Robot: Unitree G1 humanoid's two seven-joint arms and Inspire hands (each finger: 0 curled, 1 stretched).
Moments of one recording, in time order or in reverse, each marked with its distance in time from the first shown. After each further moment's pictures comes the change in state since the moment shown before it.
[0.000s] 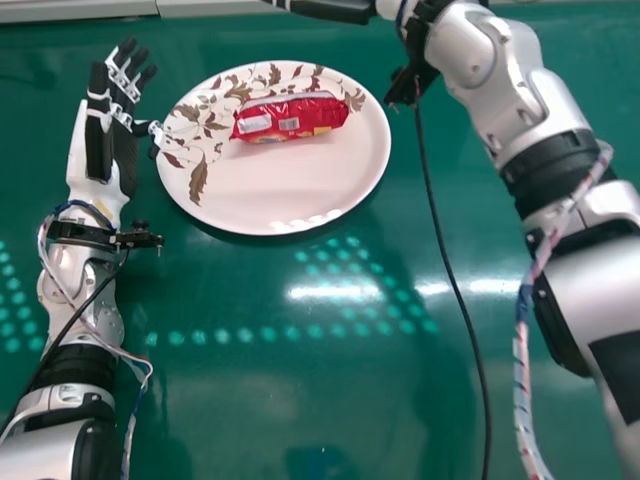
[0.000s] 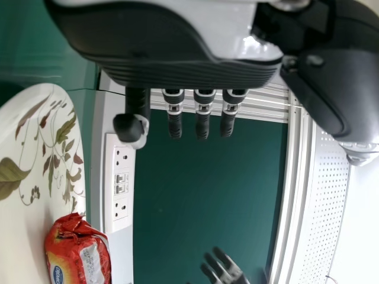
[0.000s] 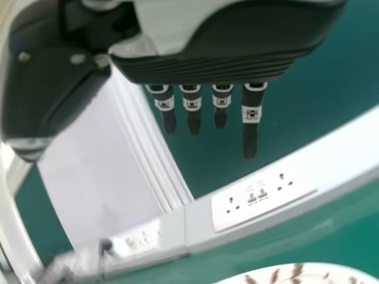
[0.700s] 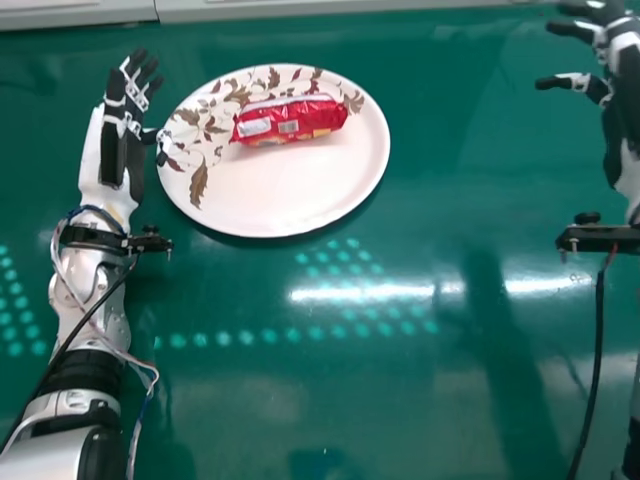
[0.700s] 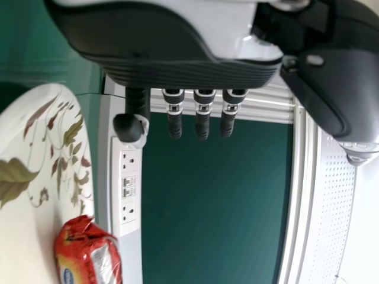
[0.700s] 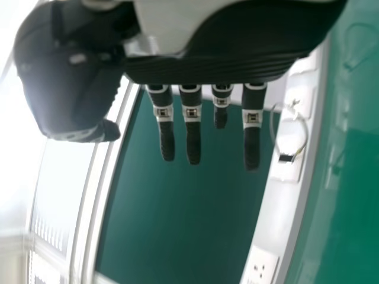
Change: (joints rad) left arm 0.030 -0.031 -0.037 -0.045 0.062 0.013 0.087; right arm 1.029 0.064 -0.691 -1.129 0.520 0.359 -0.050
